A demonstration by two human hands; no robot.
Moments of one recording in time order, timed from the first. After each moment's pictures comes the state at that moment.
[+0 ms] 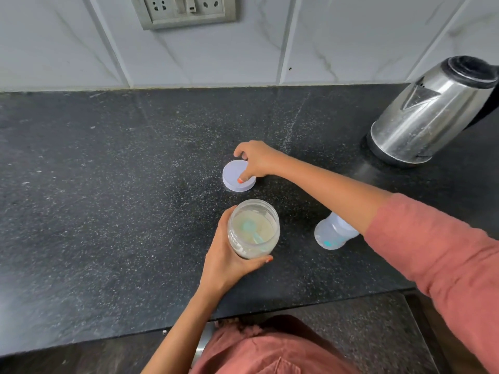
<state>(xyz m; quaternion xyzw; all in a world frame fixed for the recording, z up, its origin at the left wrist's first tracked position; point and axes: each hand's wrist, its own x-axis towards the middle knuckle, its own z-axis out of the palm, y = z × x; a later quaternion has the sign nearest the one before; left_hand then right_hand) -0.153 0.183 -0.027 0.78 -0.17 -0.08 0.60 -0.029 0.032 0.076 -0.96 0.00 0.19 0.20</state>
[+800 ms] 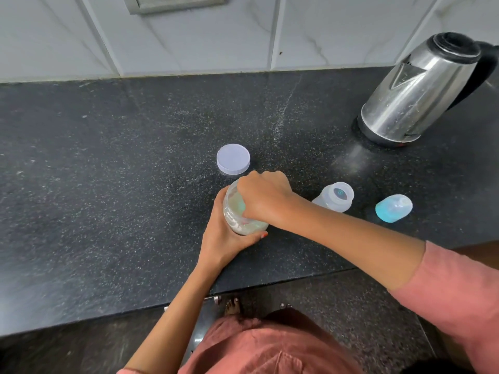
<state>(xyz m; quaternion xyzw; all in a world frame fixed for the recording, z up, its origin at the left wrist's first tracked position) -0.155 0.179 -0.029 0.76 -0.17 -0.10 0.62 -0.150 0.074 0.104 -0.99 -0.02 0.14 0.00</state>
